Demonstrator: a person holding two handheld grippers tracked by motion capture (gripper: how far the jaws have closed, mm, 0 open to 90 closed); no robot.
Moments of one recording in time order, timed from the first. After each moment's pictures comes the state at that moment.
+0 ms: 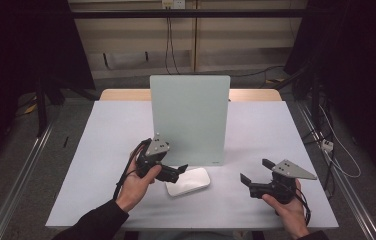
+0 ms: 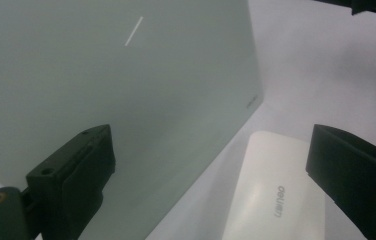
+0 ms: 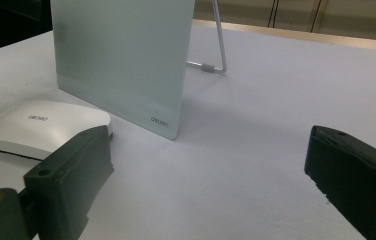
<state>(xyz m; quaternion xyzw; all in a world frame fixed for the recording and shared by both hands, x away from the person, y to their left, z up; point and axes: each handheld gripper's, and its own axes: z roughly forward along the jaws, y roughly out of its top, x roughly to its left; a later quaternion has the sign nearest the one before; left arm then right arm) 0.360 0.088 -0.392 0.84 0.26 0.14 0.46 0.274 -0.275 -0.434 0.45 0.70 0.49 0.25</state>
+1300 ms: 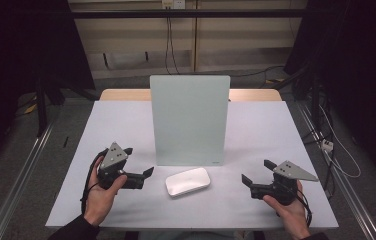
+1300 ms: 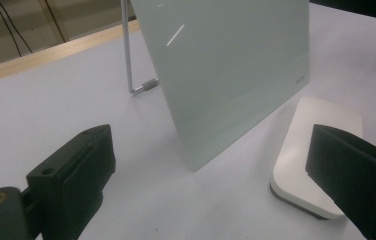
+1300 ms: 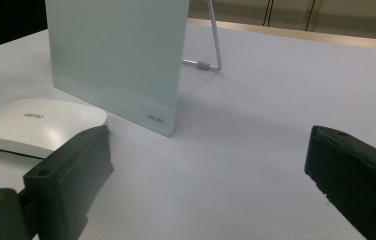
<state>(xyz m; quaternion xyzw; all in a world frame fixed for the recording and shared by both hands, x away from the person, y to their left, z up) 0.335 0.175 -0.398 0.80 0.32 0.19 0.47 0.271 -0.276 -0.434 0.46 0.70 0.48 0.25</state>
